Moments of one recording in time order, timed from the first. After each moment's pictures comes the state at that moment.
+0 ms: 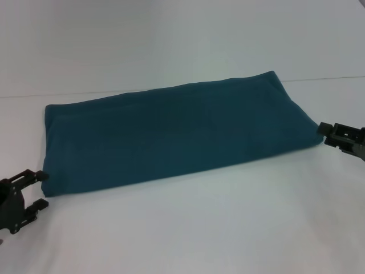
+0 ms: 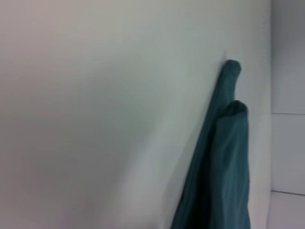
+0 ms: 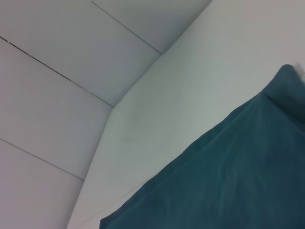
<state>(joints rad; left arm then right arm) -0.37 -2.09 0.52 0.55 1.93 1.14 -2.67 0.40 1.93 -0.62 -0.53 -1.77 -1.34 2.09</state>
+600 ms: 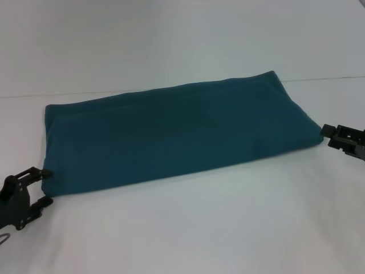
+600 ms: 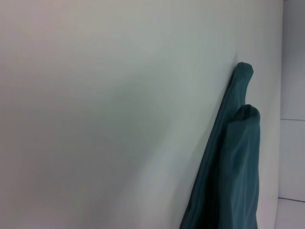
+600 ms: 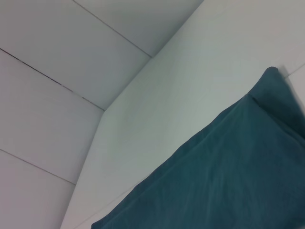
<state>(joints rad) -0.40 -2.09 0.52 0.51 1.94 1.09 -2.69 0.39 1.93 -0.62 -0.51 -1.77 -1.32 2.09</state>
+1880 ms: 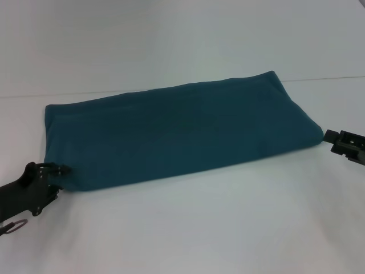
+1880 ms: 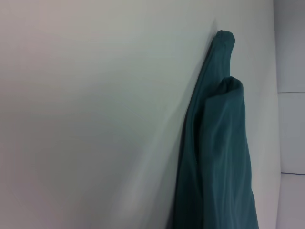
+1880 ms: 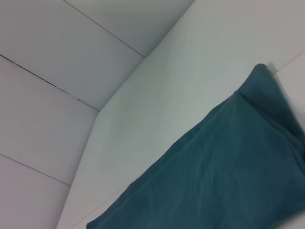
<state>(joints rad) -0.48 -2.09 0.55 0.48 1.96 1.05 -2.67 0.38 1.93 -0.62 -0.50 -1.77 -1.32 2.09</state>
